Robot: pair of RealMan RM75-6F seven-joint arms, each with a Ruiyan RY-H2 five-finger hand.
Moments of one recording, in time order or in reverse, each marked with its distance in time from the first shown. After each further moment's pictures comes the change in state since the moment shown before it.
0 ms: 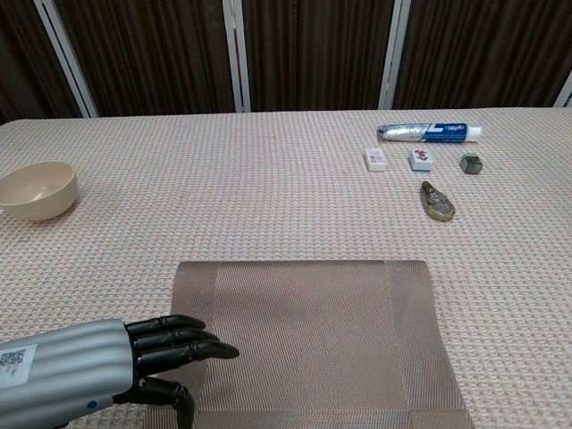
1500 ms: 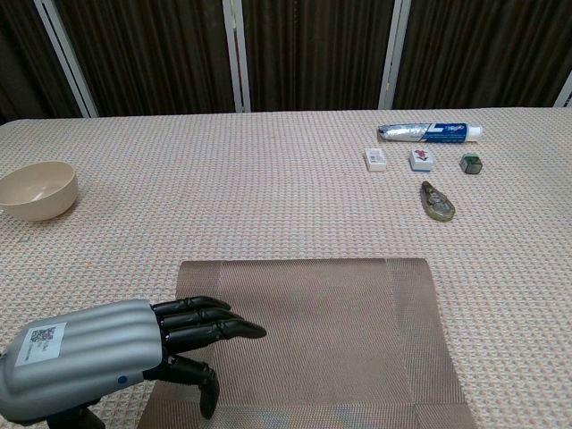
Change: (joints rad) left arm -0.057 -0.002 -0.023 -0.066 -0.035 -0.006 0.000; right arm 0.002 0.003 -0.004 -0.005 0.000 -0.009 -0.001
